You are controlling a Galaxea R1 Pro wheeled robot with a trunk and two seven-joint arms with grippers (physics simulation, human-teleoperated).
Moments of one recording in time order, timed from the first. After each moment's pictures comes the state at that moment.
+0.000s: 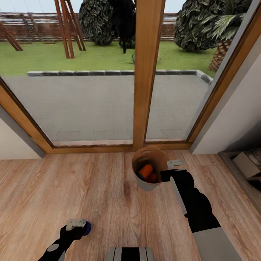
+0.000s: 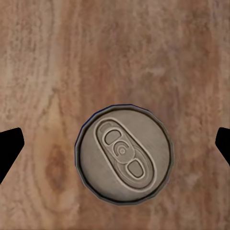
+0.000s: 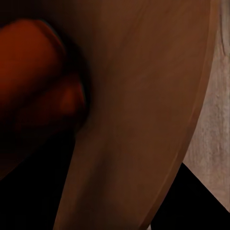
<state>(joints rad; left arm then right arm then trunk) -0.40 0.08 0.15 -0.43 -0.06 -0.16 -0.12 -0.60 0.05 0.13 -1.36 0.04 1.01 -0.14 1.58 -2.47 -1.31</state>
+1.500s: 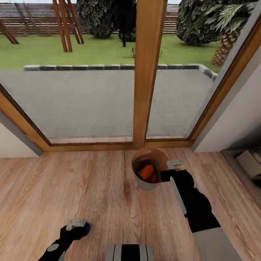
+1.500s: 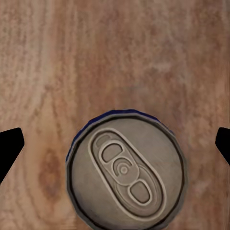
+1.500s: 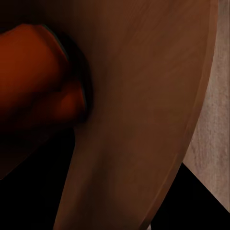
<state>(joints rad) -0.40 0.08 0.15 -0.43 -0.06 -0.15 -0.12 -0.60 0.05 0.13 -1.36 0.04 1.01 -0.14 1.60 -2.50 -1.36</state>
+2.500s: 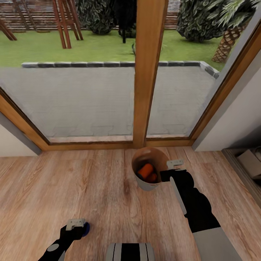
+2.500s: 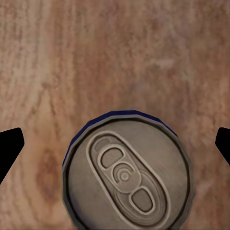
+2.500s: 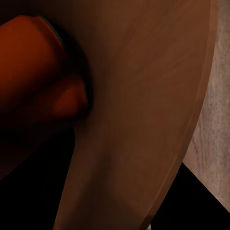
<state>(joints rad) -0.40 0.08 0.15 -0.43 -0.06 -0.15 -0.12 -0.60 0.05 0.13 -1.36 0.04 1.01 -0.14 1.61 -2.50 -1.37</state>
